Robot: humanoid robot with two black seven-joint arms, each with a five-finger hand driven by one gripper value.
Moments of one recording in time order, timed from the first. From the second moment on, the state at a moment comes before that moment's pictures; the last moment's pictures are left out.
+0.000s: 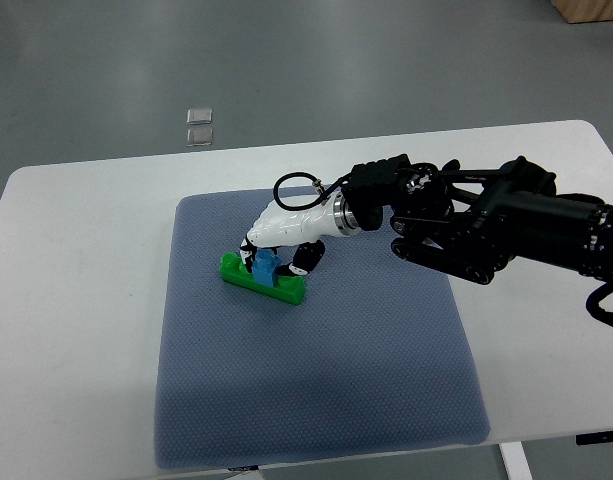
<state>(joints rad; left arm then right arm) 0.00 0.00 -0.10 -0.14 0.07 0.00 0.01 1.22 -0.06 -0.05 0.83 -1.67 0.12 0.40</state>
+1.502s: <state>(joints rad) 0.00 0.00 -0.10 -0.14 0.07 0.00 0.01 1.27 -0.07 -0.03 0.83 -1.66 0.12 0.41</state>
